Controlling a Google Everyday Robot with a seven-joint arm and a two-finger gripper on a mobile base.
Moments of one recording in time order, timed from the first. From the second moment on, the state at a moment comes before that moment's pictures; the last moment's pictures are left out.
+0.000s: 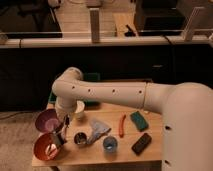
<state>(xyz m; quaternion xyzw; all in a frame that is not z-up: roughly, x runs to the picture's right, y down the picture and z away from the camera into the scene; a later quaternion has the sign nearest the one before) -0.210 0.136 0.705 -0.11 -0.35 -0.69 0.62</state>
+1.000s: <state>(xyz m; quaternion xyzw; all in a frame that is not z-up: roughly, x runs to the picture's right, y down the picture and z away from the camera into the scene) -0.241 0.153 0.709 -0.11 -0.33 -0.71 0.61</state>
